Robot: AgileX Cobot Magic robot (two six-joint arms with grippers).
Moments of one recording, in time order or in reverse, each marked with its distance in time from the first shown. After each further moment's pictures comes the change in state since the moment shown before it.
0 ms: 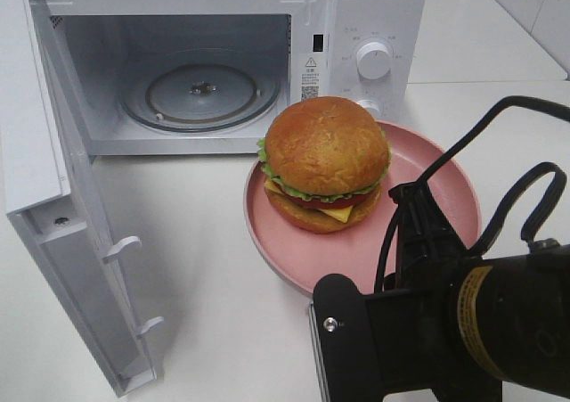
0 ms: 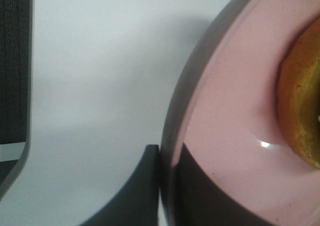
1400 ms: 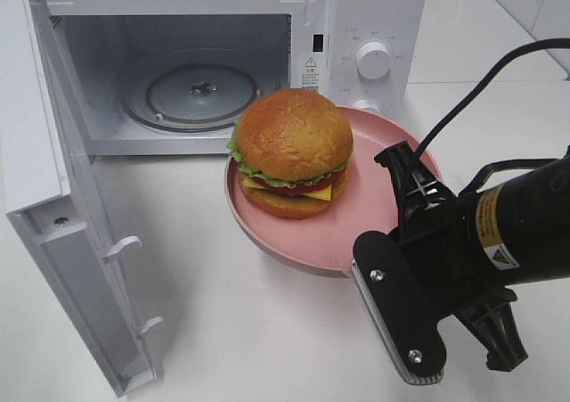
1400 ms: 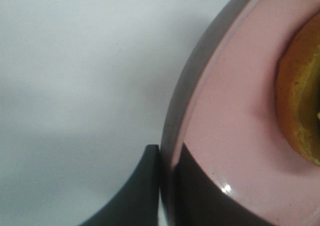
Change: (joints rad) left arm 0.000 0.000 0.000 0.000 0.000 0.000; right arm -0.399 -0.005 0.000 0.338 -0.312 -0.881
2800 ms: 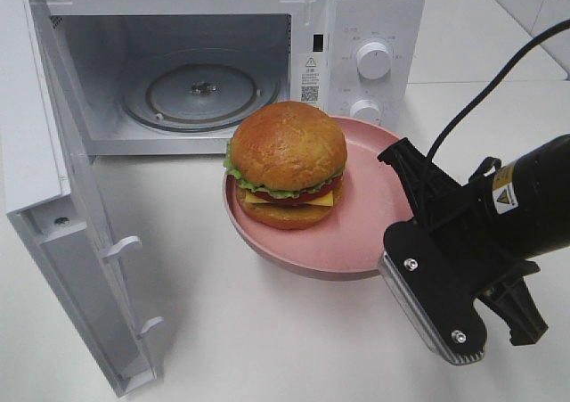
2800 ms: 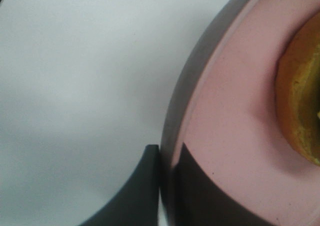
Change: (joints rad) left arm 0.000 0.000 0.000 0.000 0.000 0.000; right arm -0.180 0.031 -0.036 0.496 0.013 -0.719
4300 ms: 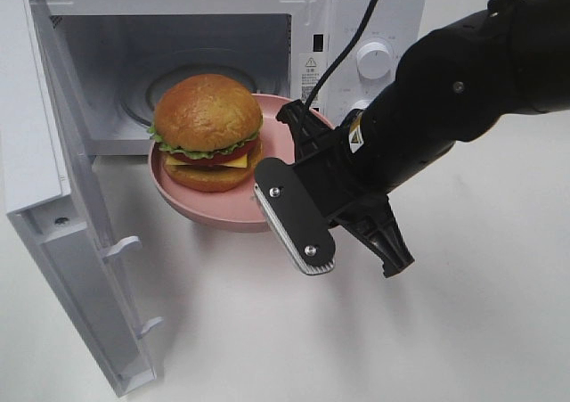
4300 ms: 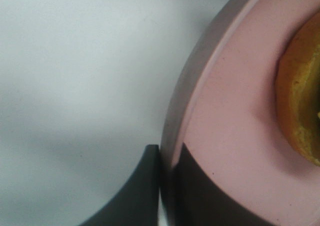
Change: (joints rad) left arm 0.000 0.000 0.000 0.000 0.000 0.000; right arm 0.080 0.321 -0.349 -0.002 0.030 0.067
